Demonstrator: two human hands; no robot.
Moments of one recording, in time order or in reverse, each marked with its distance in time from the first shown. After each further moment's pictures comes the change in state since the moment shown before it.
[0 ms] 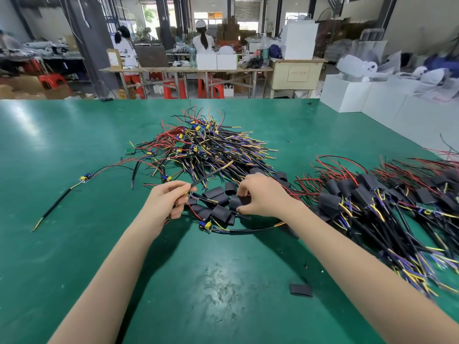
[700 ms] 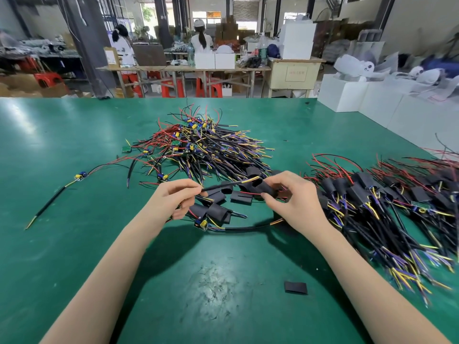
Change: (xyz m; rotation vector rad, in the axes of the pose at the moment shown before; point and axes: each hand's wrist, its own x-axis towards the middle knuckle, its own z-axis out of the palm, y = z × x) left_hand -0.005 0.003 0.009 0.083 -0.175 0.110; right_hand -0.064 0.027 -0.002 0.476 0.634 -0.022
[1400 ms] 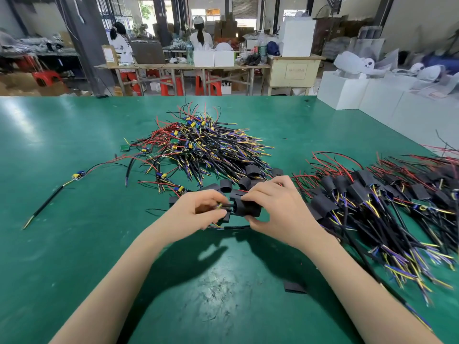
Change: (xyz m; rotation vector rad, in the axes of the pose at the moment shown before) left_hand -0.011 0.000 0.033 0.363 -0.240 0.114; right_hand -0.006 -0.021 0.010 -0.408 -0.185 -0.362
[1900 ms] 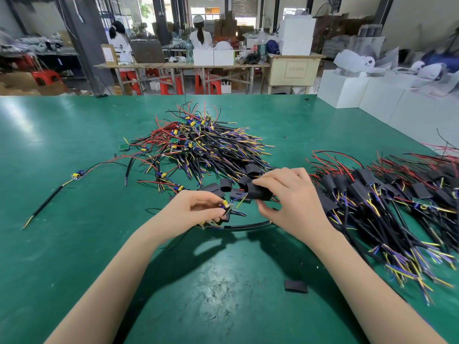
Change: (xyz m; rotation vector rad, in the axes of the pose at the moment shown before) left_hand -0.002 0.001 -0.005 -0.121 0.010 -0.062; right_hand 0.000 0.009 -0.012 -0.031 0.180 0.052
